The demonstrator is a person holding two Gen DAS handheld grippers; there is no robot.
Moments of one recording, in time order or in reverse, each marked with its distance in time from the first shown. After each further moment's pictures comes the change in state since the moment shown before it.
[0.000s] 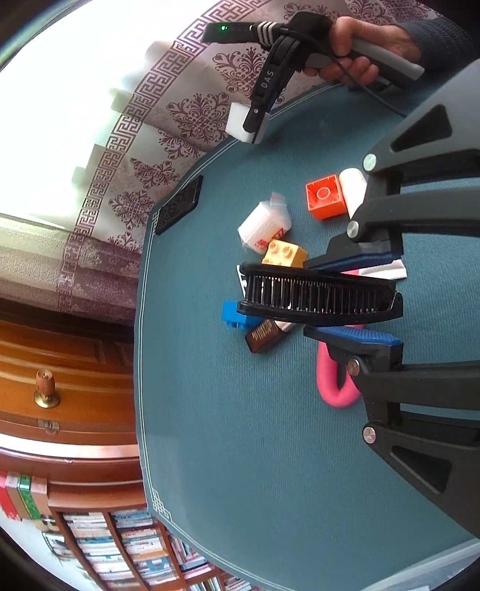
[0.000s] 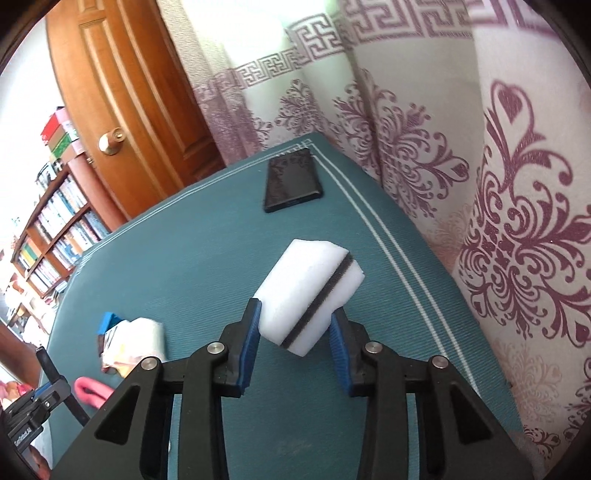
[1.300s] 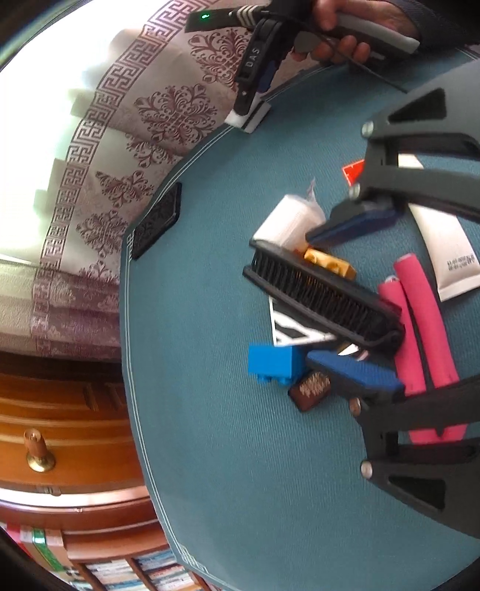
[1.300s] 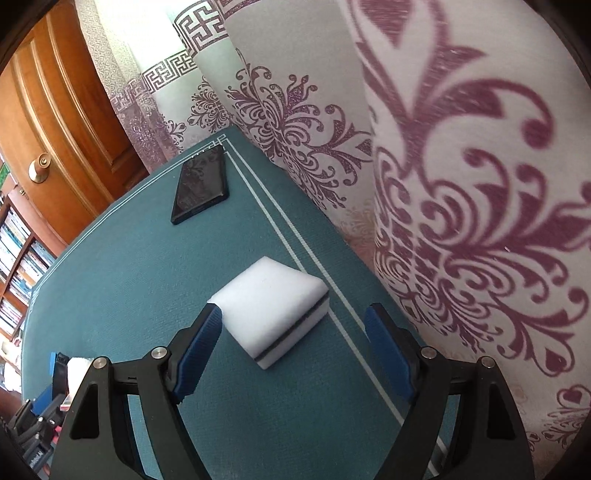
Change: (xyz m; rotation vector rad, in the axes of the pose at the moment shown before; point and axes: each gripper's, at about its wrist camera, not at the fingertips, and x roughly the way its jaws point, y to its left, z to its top) left arm 0.075 -0.025 0.030 0.147 0.088 -0.073; right arm 0.025 -0.052 0.017 0.157 0.051 -0.222
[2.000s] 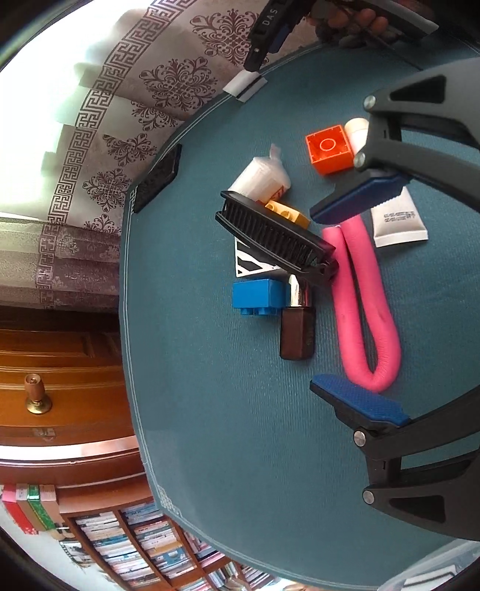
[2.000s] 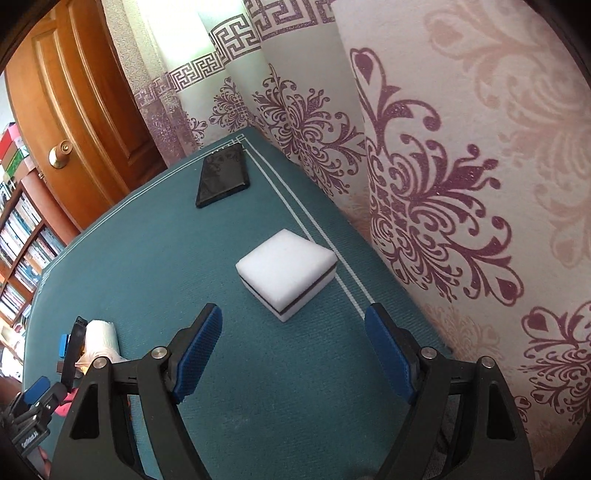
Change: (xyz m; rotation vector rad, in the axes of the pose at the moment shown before) left arm -0.034 0.022 -0.024 -0.092 -0.009 0.161; right arm -0.036 0.003 -0.024 -0.043 -0.019 0.023
